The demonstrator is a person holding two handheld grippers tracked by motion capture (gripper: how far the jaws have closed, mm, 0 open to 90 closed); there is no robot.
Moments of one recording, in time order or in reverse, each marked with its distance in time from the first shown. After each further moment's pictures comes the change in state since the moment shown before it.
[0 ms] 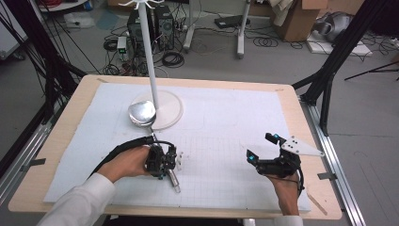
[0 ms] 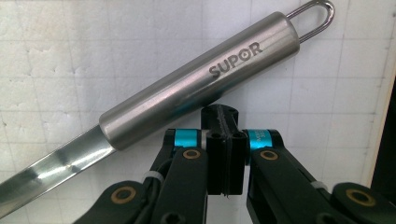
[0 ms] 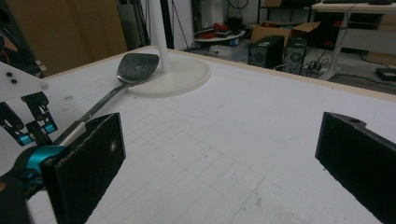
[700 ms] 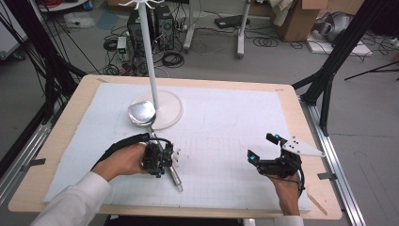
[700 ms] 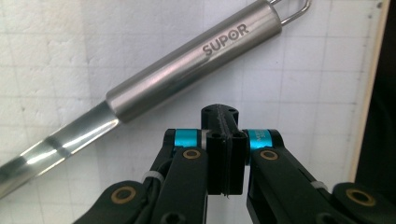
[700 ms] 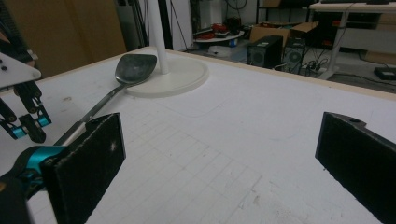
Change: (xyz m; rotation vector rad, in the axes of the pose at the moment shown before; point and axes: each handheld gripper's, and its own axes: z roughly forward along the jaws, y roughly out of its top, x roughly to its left) left arm 0.000 -0.009 -0.018 -0.028 0.005 -0.015; right arm -0.002 -0.001 -0.001 -0.002 0.000 0.000
